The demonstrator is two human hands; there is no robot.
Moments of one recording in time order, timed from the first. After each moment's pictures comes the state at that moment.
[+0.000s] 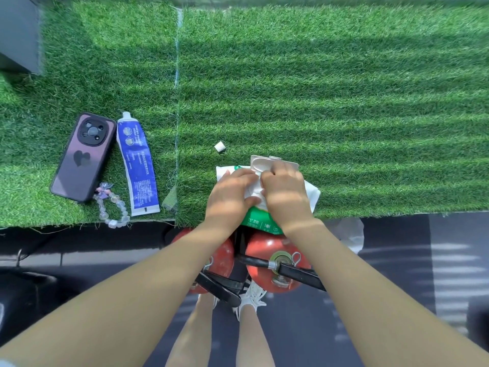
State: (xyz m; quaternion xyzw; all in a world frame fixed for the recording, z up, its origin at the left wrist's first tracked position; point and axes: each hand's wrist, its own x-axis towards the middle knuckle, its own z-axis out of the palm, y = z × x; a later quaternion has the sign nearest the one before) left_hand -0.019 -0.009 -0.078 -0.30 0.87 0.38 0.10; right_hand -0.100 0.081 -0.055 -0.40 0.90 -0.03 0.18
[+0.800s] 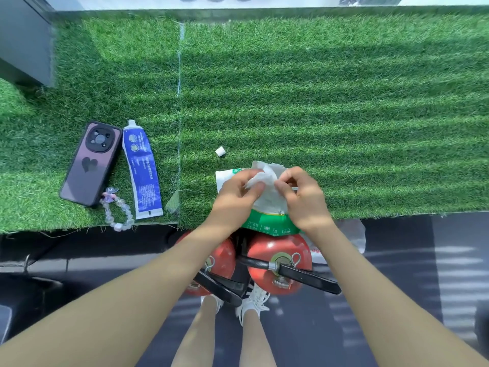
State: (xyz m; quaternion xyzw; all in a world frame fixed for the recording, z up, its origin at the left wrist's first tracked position) left_hand -0.021 0.001 -0.041 -0.35 0.69 0.63 0.03; right_hand -0.106 0.109 -0.035 -0.12 0.83 -0.44 0.32
